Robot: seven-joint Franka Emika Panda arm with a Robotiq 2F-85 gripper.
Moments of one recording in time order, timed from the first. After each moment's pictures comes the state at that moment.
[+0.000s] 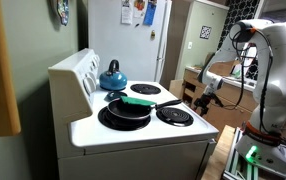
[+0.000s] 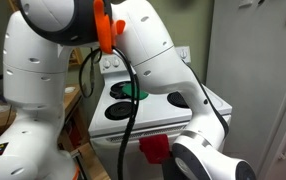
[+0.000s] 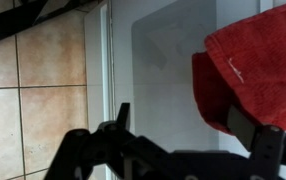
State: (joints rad) arm -0.41 0.39 -0.34 -2.37 0.79 2.06 -0.92
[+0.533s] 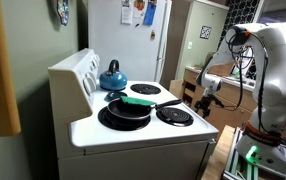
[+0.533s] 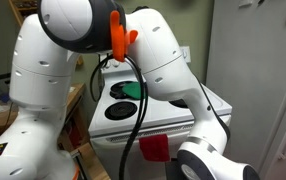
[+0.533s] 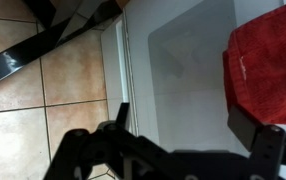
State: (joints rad) arm -0.42 0.47 -0.34 -2.32 0.72 2.06 -0.80
